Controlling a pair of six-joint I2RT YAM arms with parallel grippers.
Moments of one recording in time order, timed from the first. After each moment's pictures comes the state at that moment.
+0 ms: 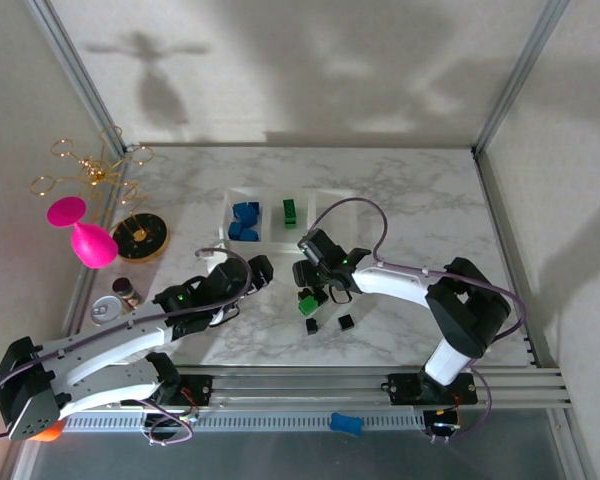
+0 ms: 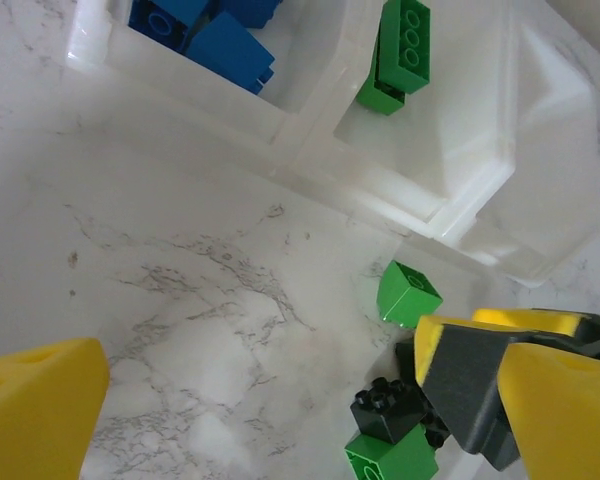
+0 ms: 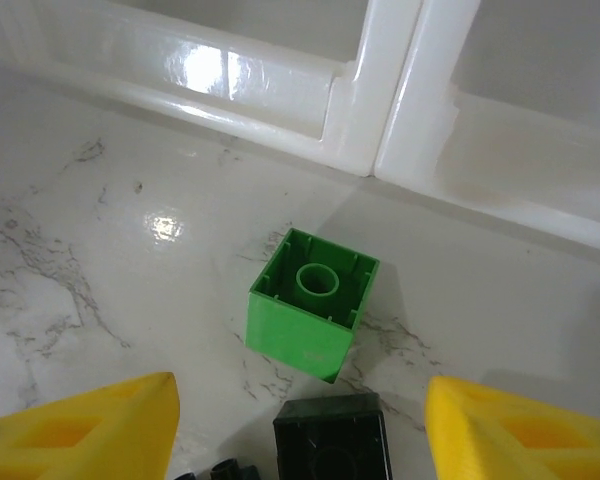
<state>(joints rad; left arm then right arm) -0.86 0.99 0.64 -0.40 -0.46 -1.13 0.87 1.66 0.96 -0.30 0.15 0.50</state>
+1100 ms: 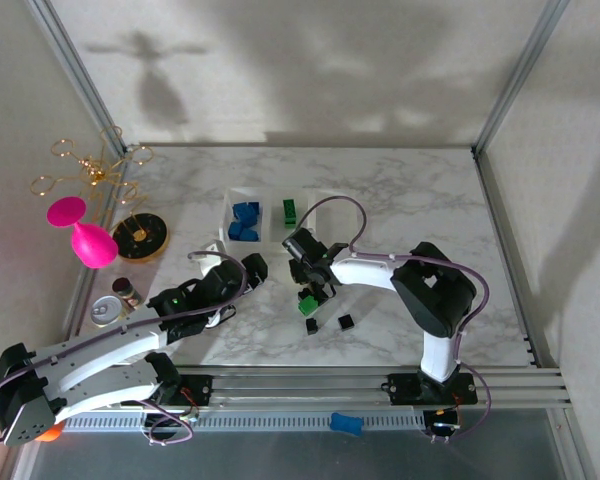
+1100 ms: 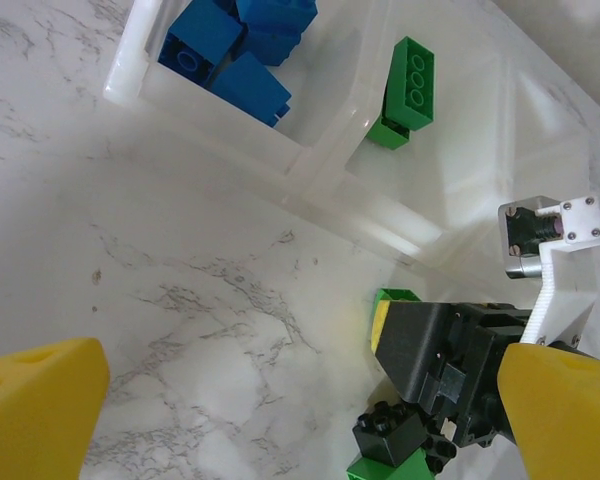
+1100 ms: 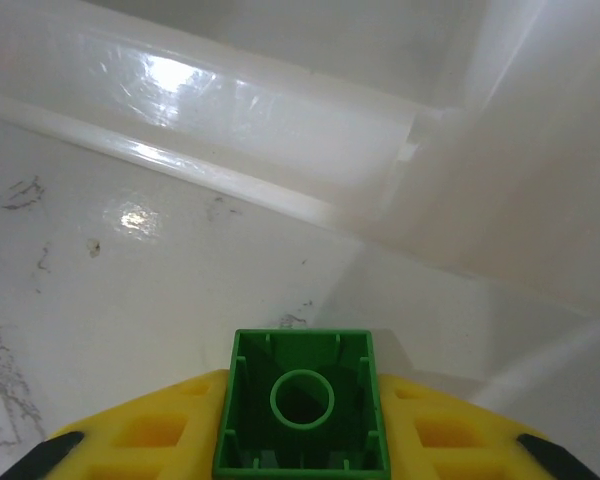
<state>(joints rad) -0.86 0.95 0.62 -0.41 -0.52 -1.15 0.89 1.85 1.10 -0.30 0.19 0.50</state>
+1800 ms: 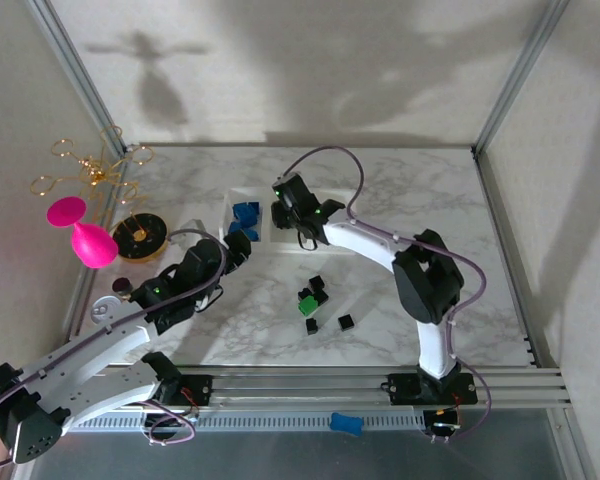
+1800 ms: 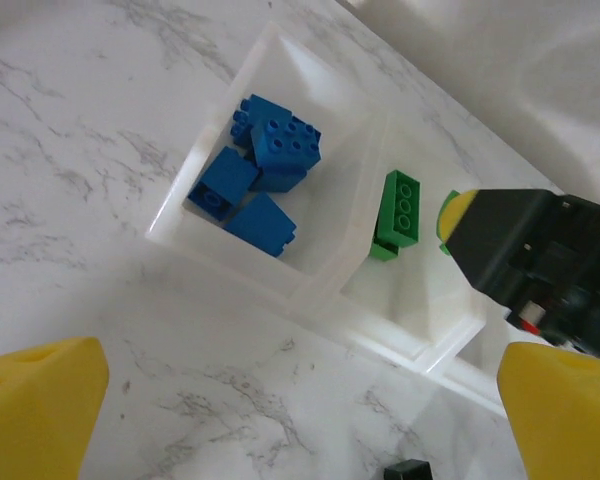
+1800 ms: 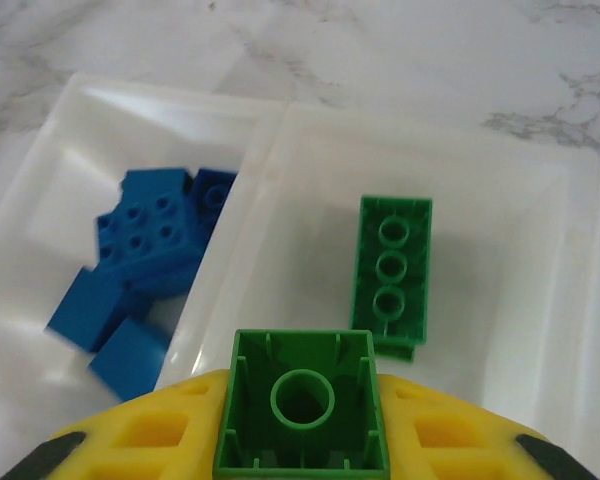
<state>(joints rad) -0.69 0.92 0.72 -0.43 -0.52 -1.02 0.79 2.00 1.56 -0.33 0.23 0.45</state>
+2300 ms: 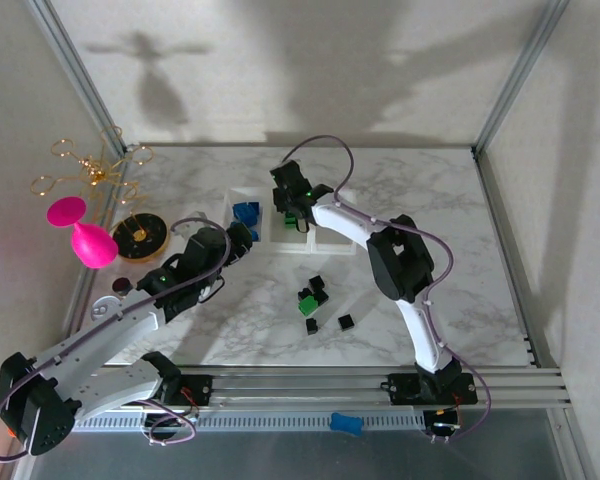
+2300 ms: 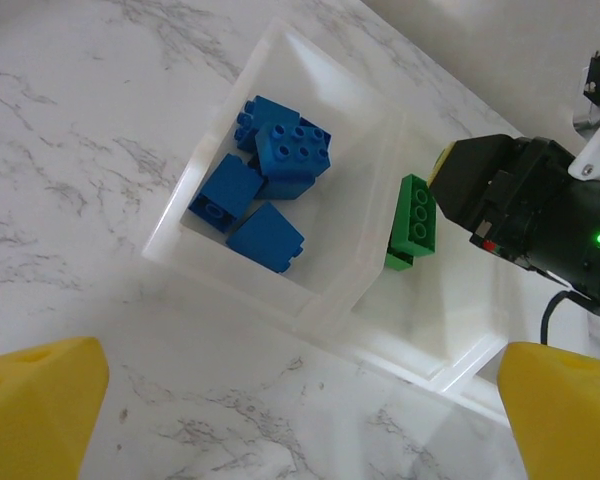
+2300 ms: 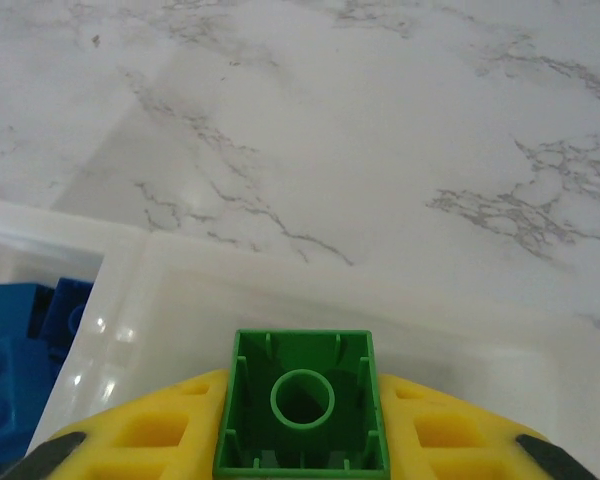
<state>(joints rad) -0.61 1.01 0.74 -0.37 -0.44 -0.97 0.72 2.25 1.83 -0.38 0.28 0.39</state>
